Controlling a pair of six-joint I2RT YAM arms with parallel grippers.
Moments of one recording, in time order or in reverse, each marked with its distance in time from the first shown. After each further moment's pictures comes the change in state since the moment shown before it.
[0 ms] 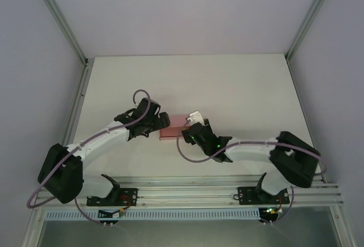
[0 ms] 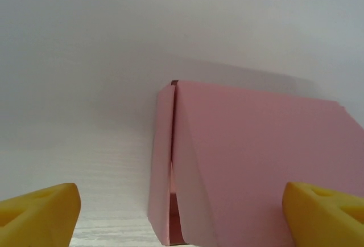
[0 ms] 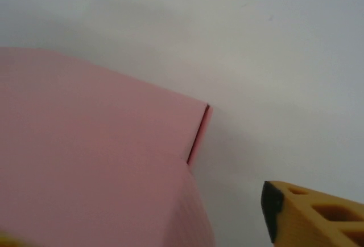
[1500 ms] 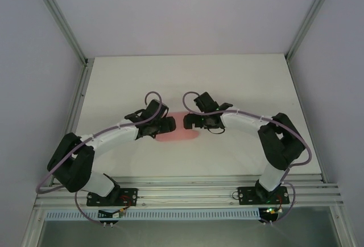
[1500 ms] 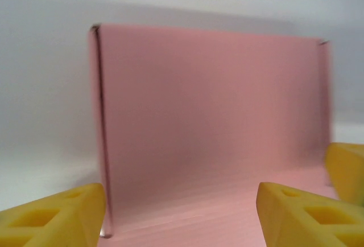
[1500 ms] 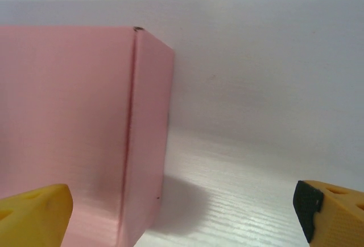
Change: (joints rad) left arm -0.055 0.106 0.033 0.084 0.076 0.052; right arm -0.346 0.250 0.421 -0.575 -0.542 0.256
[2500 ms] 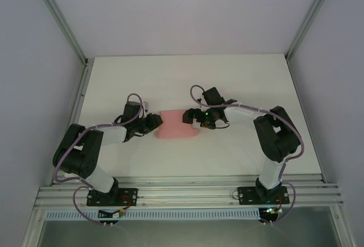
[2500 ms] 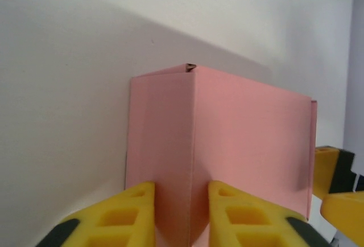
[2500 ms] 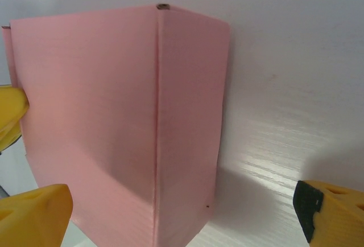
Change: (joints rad) left arm 0.357 0.126 -0.300 0.640 0.519 -0.063; right arm -0.125 0.105 0.006 0.104 -0.402 0.076
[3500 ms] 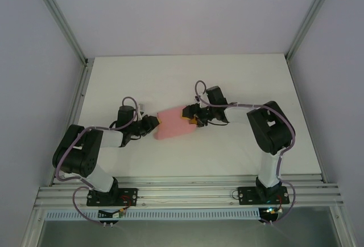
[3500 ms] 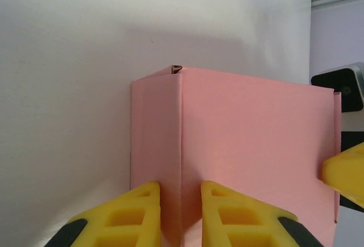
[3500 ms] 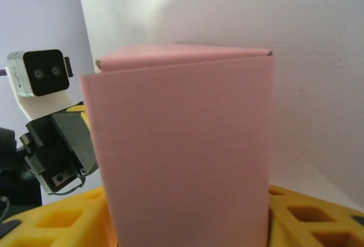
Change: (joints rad) left arm 0.064 0.000 -0.099 0.190 0.109 -0.044; right arm -0.049 0.101 -0.050 0.397 -0.369 0.264
